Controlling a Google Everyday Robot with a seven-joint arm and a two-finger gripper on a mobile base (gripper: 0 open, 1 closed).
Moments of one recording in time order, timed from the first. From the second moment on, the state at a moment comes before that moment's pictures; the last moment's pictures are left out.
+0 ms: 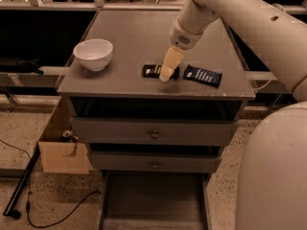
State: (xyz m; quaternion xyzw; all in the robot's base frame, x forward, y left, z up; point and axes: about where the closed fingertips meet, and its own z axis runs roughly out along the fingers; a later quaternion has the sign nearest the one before) arm 0.711 -0.051 0.859 -0.61 0.76 0.03 0.23
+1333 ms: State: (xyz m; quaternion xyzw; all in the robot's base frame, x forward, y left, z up) arm 0.722 -0.048 0.823 -0.60 0.77 0.06 0.22
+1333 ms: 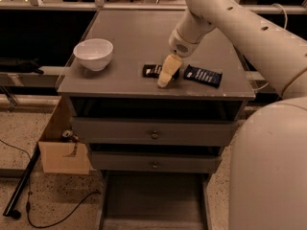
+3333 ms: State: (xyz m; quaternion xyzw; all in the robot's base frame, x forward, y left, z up) arm 0.722 -0.048 0.823 -0.60 0.77 0.06 0.22
